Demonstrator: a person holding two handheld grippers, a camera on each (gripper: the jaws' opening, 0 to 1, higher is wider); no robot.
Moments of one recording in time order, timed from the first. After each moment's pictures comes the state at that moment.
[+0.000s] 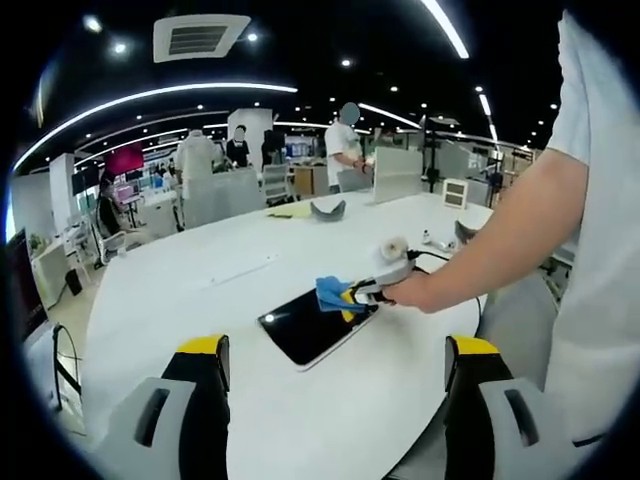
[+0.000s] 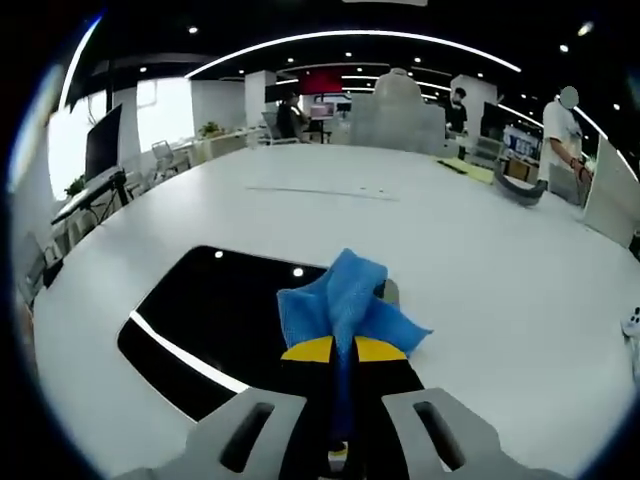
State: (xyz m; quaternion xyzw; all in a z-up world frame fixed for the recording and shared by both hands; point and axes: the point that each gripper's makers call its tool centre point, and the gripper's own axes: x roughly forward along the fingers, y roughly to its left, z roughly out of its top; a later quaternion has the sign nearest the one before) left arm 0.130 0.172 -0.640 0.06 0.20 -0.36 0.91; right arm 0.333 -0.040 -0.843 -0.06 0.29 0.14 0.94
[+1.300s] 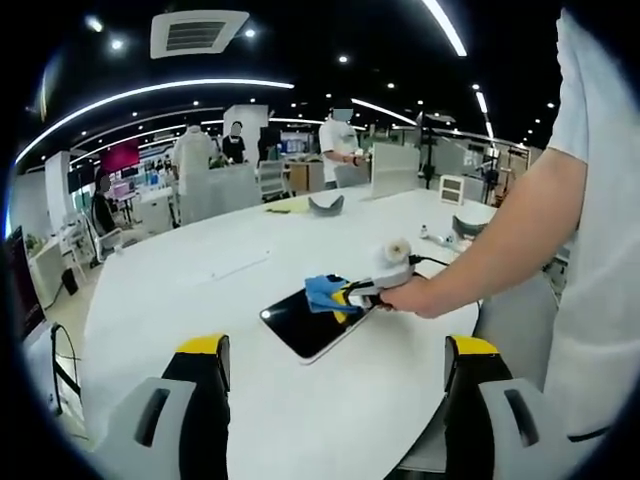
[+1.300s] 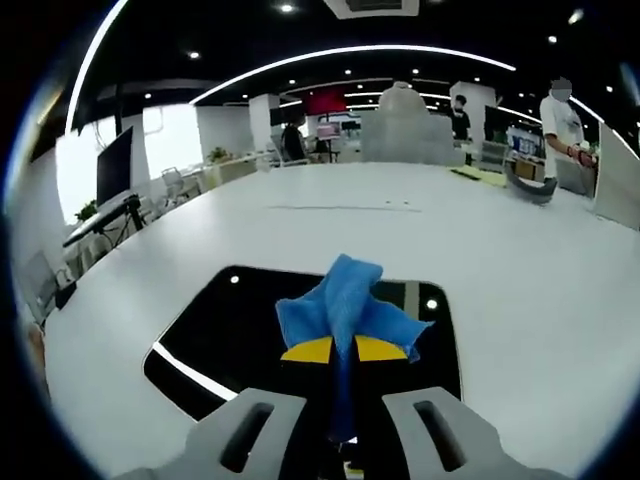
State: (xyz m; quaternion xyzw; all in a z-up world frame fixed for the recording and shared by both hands) left arm 0.134 0.185 -0.648 0.07 0.21 -0.37 0.90; right arm 0.333 -0.008 -0.842 0.00 0.26 0.15 0.96
